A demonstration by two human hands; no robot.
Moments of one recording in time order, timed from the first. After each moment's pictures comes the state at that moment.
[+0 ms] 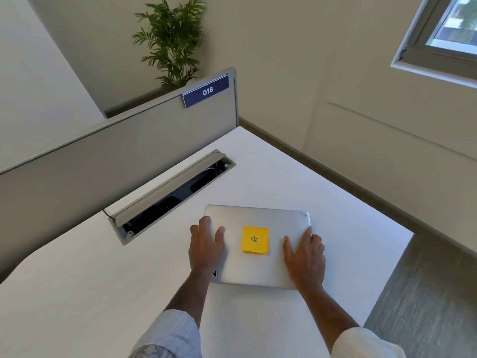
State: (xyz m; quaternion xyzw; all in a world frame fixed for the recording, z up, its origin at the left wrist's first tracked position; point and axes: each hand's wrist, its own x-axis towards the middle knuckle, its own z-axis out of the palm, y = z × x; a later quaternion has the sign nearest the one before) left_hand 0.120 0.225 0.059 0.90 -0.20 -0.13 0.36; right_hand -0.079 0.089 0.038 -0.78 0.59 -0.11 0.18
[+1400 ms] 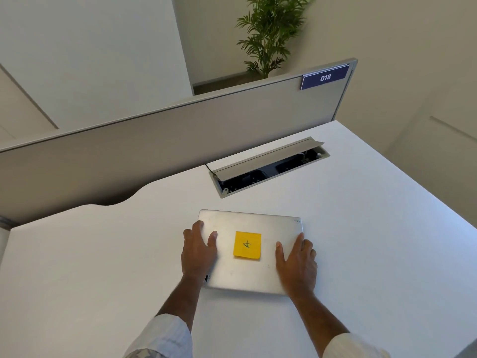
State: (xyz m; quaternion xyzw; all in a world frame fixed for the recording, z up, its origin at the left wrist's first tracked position) left_hand 0.187 0.510 0.040 0.93 -0.05 -0.07 0.36; right_hand 0.039 0.319 0.021 -0.87 0.45 -0.08 0.19
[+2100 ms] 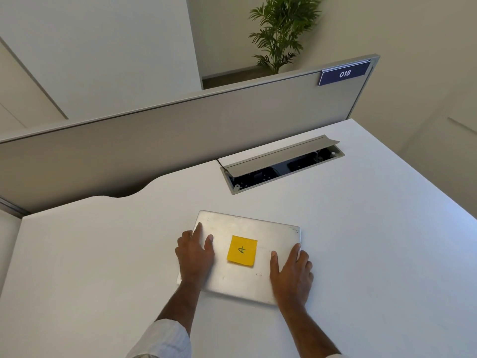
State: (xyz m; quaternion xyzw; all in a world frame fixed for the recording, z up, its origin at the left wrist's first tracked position) left_hand 0.205 0.553 0.002 0.96 -0.05 -0.02 0.29; right_hand 0.050 0.378 0.009 -0.87 0.46 -0.05 0.18
